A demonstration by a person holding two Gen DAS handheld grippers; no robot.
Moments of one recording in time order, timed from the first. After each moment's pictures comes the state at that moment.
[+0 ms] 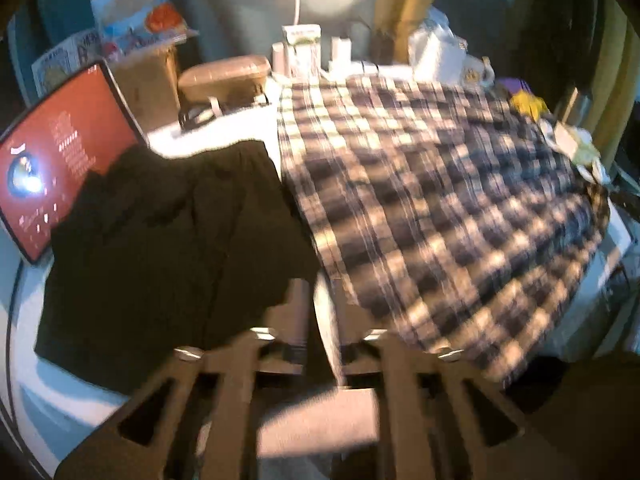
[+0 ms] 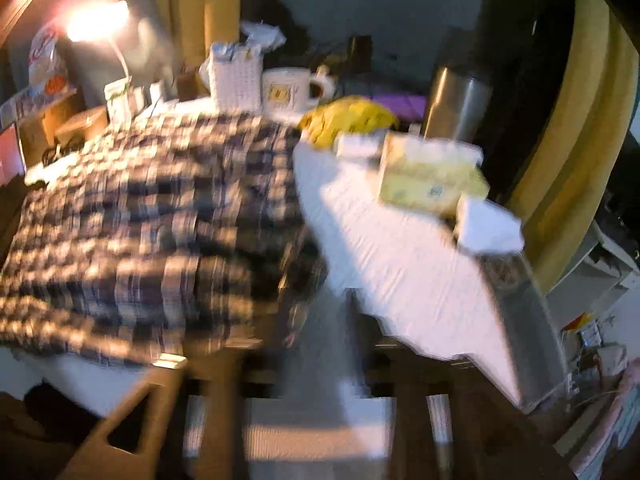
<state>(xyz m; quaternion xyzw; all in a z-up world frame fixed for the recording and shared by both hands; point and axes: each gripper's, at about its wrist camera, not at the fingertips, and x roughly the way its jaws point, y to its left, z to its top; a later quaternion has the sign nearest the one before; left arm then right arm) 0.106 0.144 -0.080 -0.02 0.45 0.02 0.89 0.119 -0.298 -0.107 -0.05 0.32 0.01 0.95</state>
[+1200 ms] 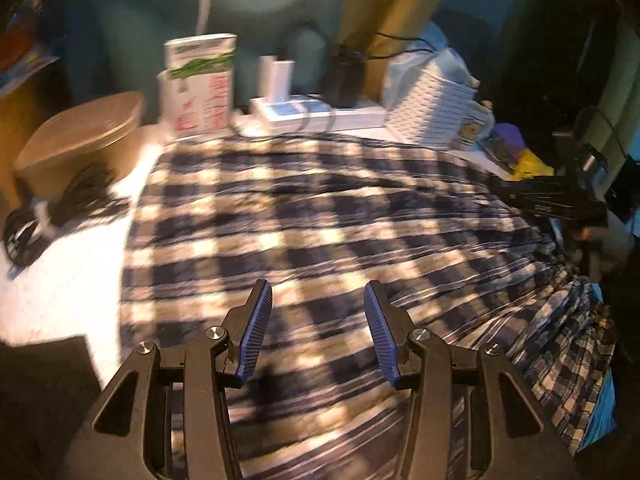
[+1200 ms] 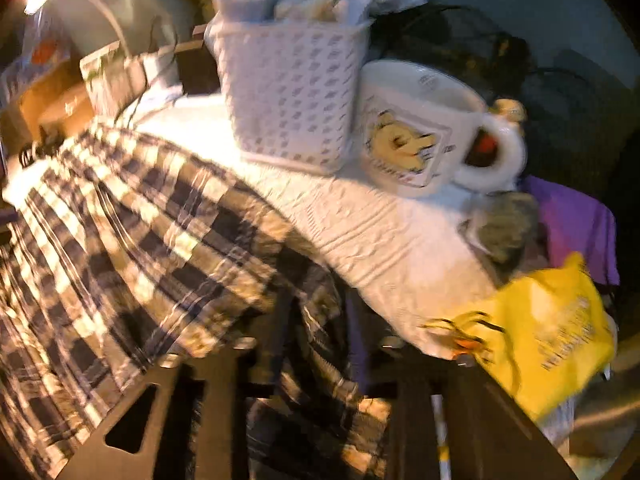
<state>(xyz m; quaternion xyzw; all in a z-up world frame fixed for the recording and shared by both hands) 0.334 0.108 -0.114 -0.08 0.44 -0.09 0.89 0.445 -0.197 -0.105 -0.14 0.39 0.16 0.89</state>
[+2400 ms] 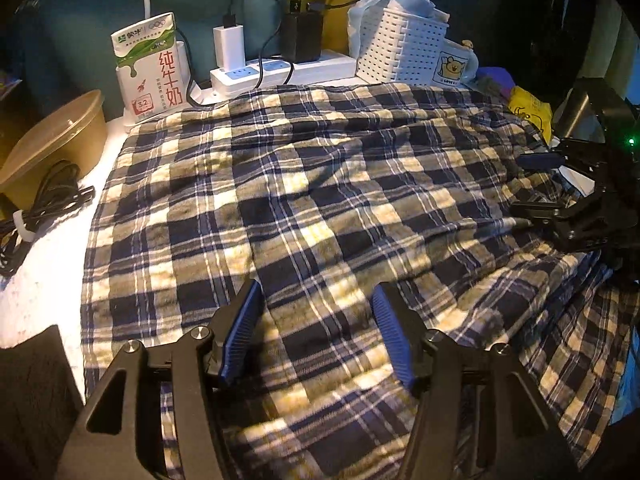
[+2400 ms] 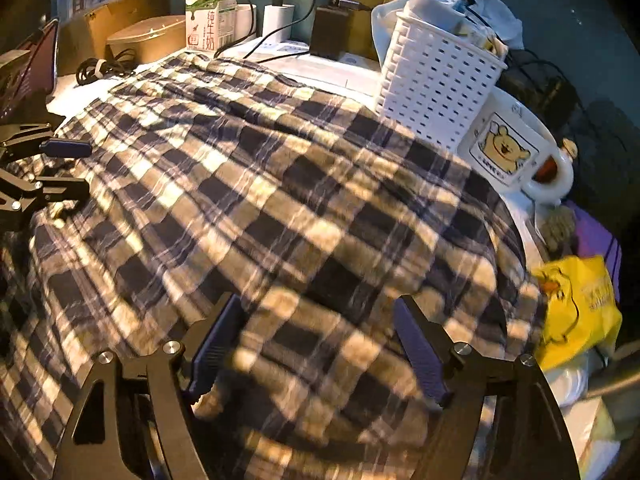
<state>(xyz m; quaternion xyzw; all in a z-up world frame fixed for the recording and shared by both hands) 0.320 0.074 -0.139 -0.01 0.47 -0.10 0.87 0.353 -0.126 -0.117 -0.22 0.39 0.20 0.87</state>
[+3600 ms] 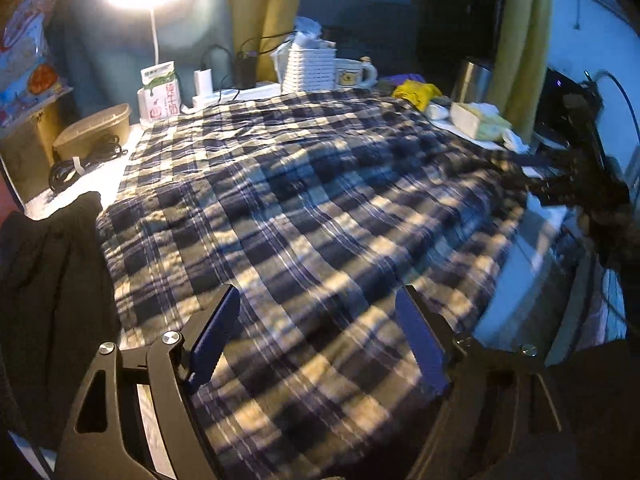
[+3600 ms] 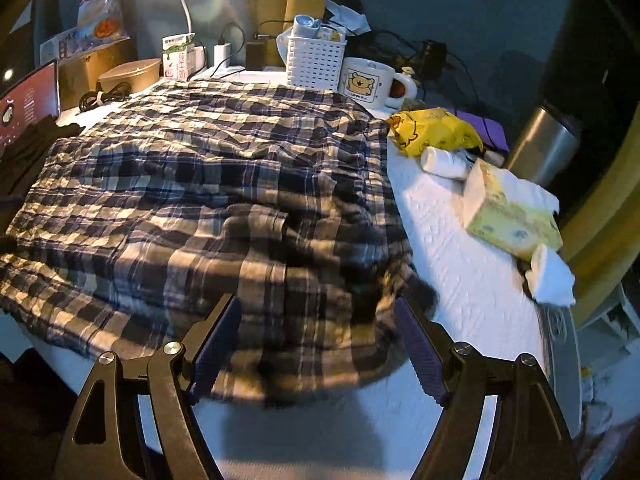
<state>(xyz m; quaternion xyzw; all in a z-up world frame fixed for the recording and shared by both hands) 0.103 0.030 -0.106 0.01 0.39 -0.14 0.91 0.136 -0.229 -0.124 -0.12 0.35 0.08 0.93</state>
